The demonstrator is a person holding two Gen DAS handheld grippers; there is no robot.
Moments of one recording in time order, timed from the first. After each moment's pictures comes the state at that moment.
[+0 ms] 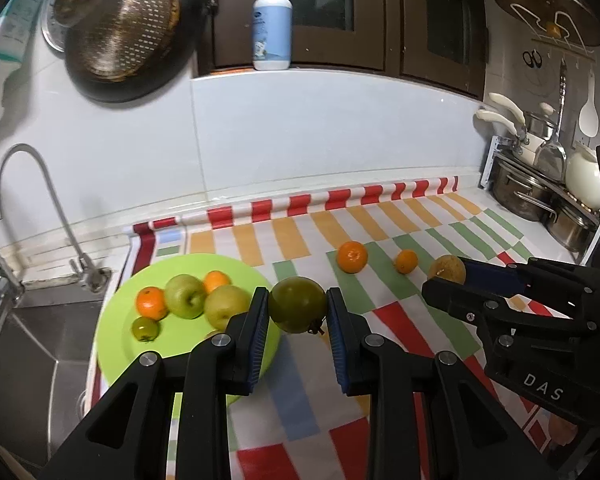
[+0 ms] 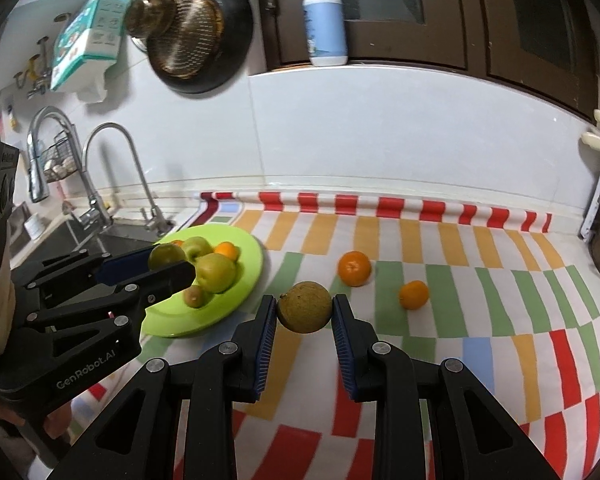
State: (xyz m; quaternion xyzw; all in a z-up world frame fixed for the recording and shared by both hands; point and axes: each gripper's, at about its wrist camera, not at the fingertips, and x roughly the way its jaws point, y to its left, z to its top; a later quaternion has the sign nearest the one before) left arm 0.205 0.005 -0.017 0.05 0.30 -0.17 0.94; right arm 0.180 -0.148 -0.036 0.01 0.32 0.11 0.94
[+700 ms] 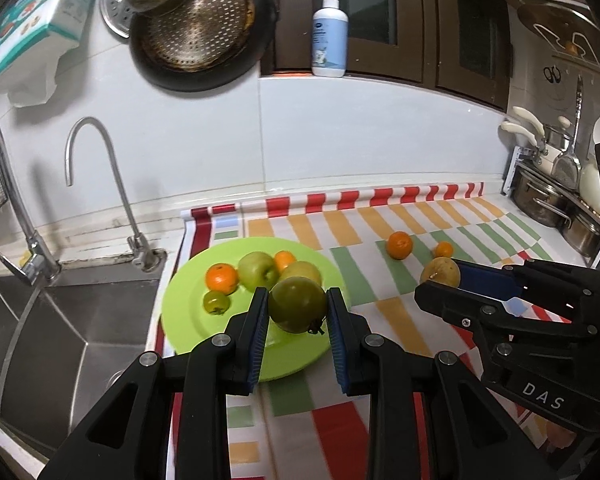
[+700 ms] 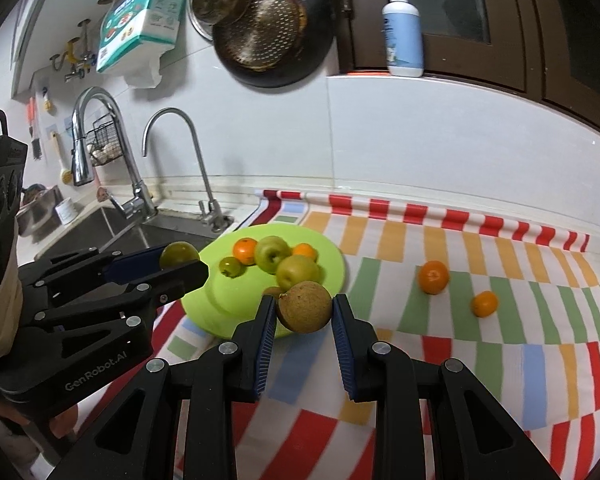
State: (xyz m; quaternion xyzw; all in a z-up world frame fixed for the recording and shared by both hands) left arm 0.183 0.076 -0.014 0.04 0.30 -0.13 0.94; right arm 0.167 -0.076 -0.030 -0.01 0.31 0.16 0.94
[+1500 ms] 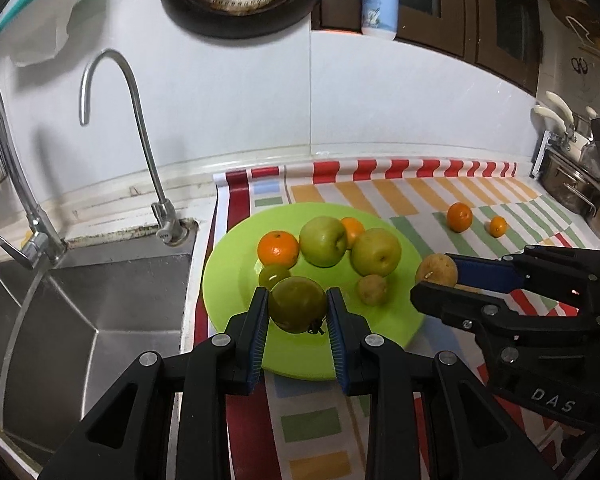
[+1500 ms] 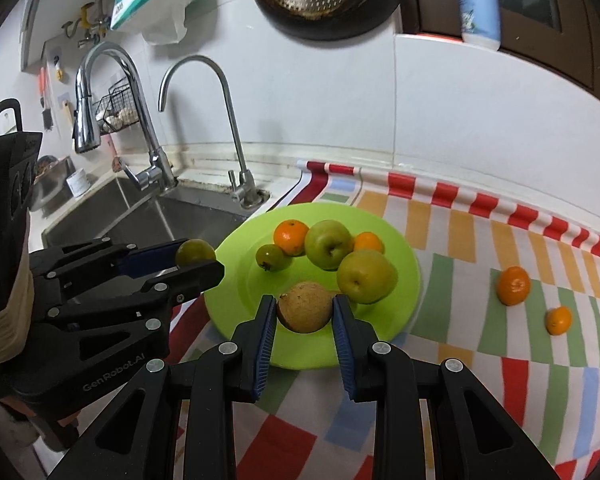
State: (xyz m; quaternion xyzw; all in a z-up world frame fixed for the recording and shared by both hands) left arm 0.230 0.132 -0.058 0.04 0.34 -0.12 0.93; right arm 0.220 -0.006 -0.066 -0.03 0.35 0.21 0.91
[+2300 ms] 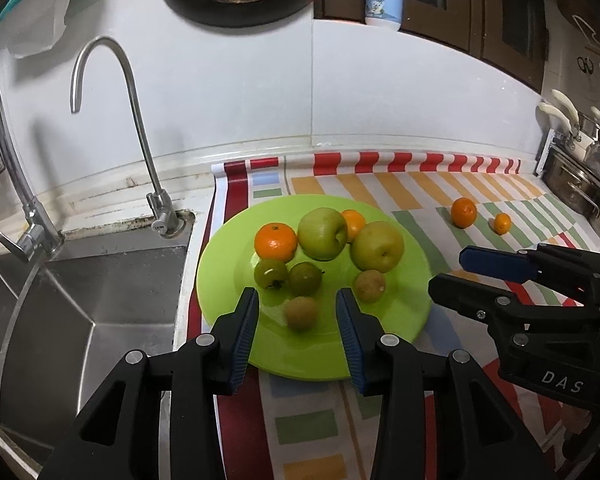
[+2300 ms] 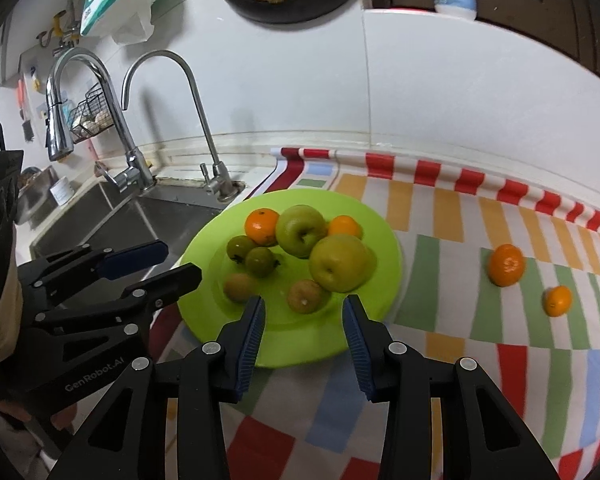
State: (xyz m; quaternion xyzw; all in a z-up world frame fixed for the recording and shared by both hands) left arm 0.231 0.126 -0.060 0.04 0.35 -0.11 0.93; right arm 0.228 -0.025 -0.077 -0.01 0.37 0.18 0.91
